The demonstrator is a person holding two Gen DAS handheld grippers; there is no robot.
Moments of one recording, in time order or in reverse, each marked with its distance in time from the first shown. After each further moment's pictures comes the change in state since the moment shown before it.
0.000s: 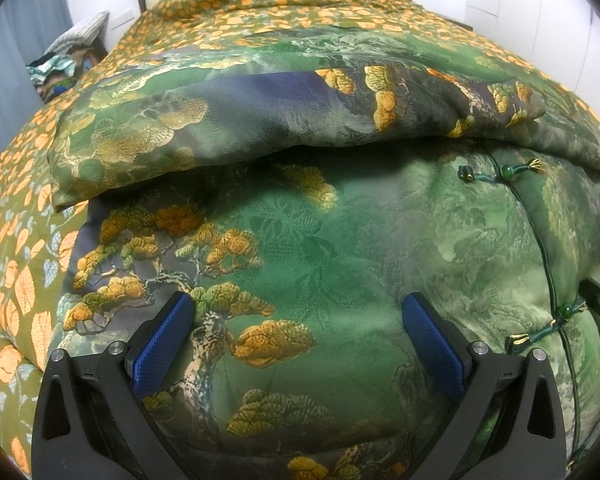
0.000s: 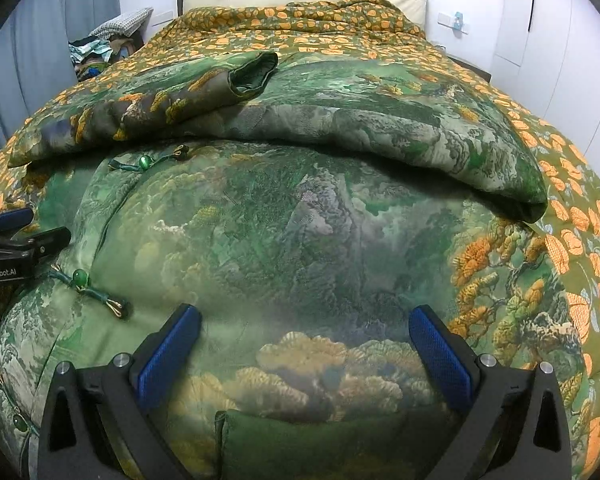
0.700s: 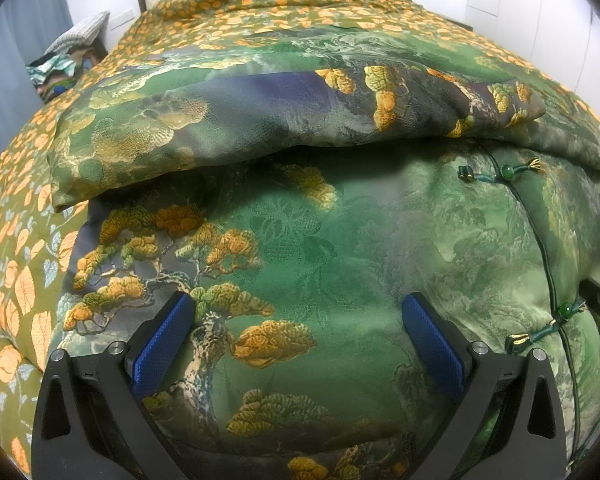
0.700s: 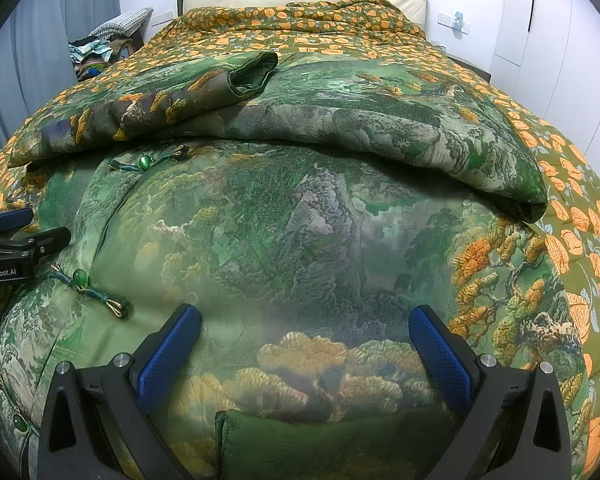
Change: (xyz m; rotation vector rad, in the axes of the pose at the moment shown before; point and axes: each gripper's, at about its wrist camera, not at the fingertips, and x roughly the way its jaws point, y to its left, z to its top) left arm 0.000 -0.001 -0.001 0.000 0.000 0.000; right arm 0.000 0.000 0.000 0.000 0.000 -0.001
